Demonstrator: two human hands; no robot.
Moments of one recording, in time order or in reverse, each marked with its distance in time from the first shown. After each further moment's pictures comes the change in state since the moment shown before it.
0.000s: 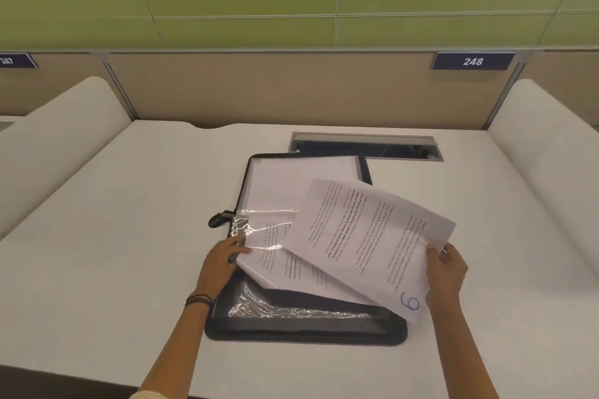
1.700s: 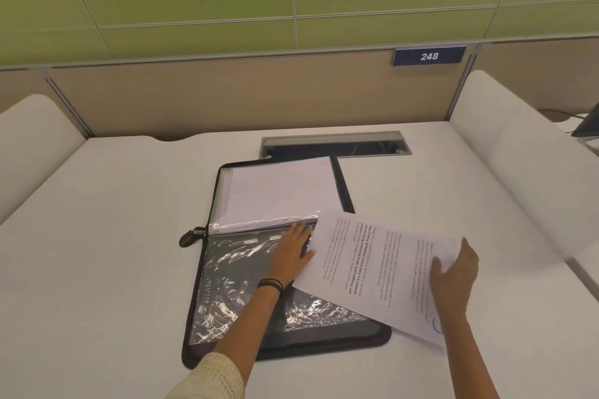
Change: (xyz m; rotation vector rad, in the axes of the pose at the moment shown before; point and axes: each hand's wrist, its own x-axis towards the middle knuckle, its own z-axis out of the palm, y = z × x) left_hand 0.060 0.115 0.129 0.238 -0.362 0.189; right_hand 0.026 0.030 -0.051 -0.517 0.162 -0.274
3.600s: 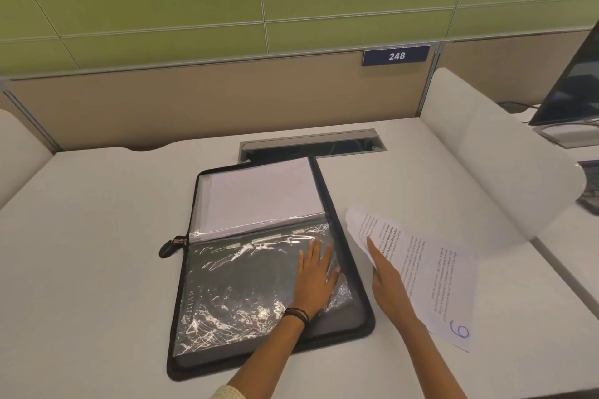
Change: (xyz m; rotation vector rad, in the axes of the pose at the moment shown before) left_hand -0.028 0.065 0.066 0.065 -0.004 0.052; right_hand -0.046 -0.004 0.021 -0.172 -0.324 -0.529
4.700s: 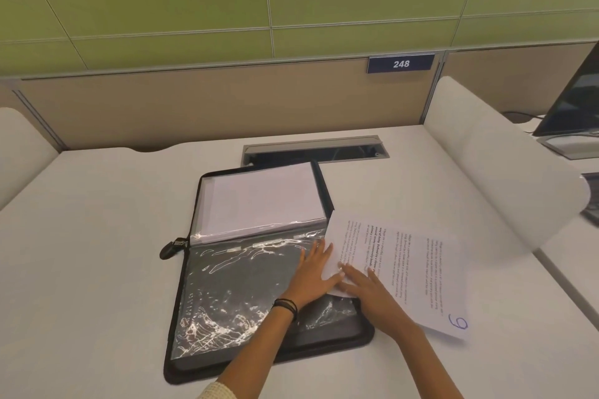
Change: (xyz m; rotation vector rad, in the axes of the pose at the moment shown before) left_hand 0.016 -0.003 -0.026 -0.145 -0.187 0.050; right_hand -0.001 0.018 0.028 -0.205 -0.523 -0.280
